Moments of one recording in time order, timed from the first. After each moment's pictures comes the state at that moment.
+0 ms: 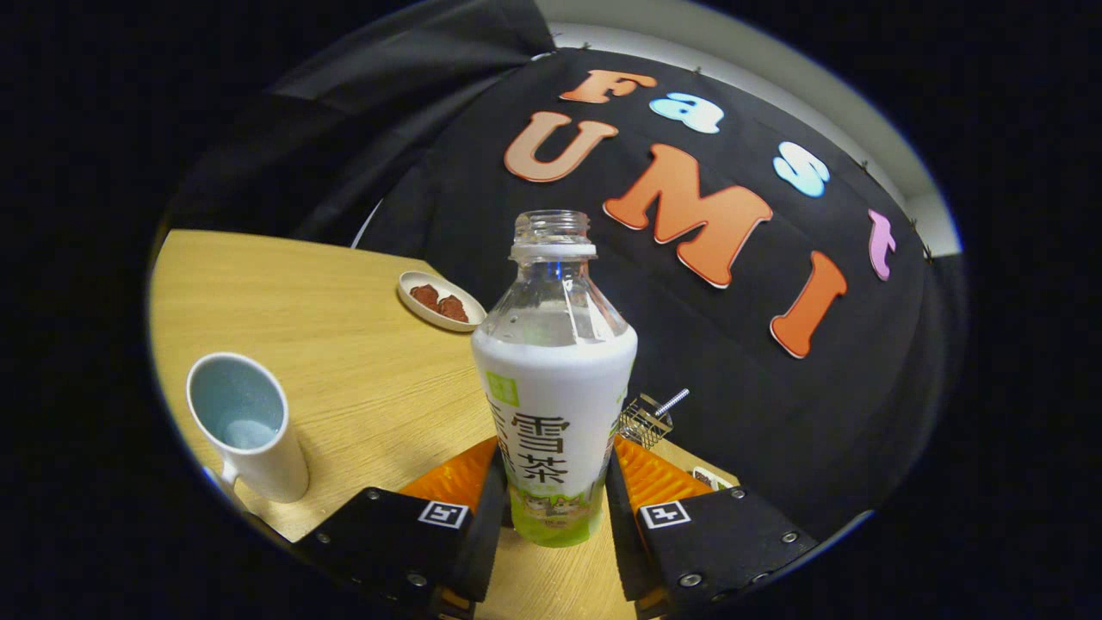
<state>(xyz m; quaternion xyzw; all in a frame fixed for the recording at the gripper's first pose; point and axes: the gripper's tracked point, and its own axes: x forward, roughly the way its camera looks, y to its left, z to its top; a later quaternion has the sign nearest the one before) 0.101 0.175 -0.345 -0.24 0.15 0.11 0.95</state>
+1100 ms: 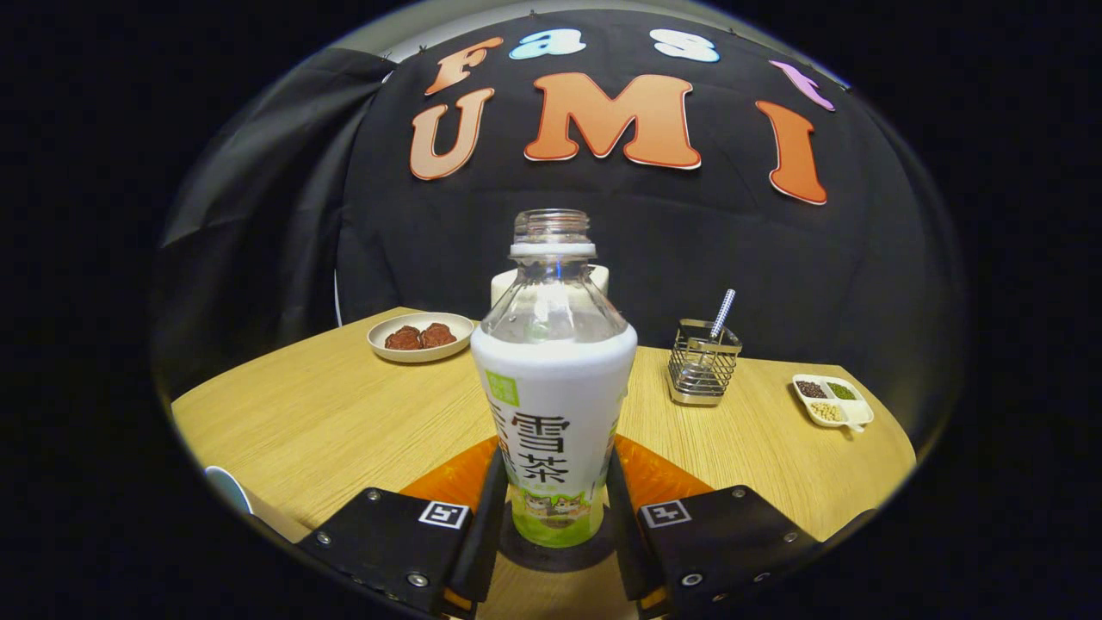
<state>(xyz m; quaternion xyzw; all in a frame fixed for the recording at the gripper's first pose) 0.154 0.173 -0.418 -0.03 0.24 0.11 0.96</state>
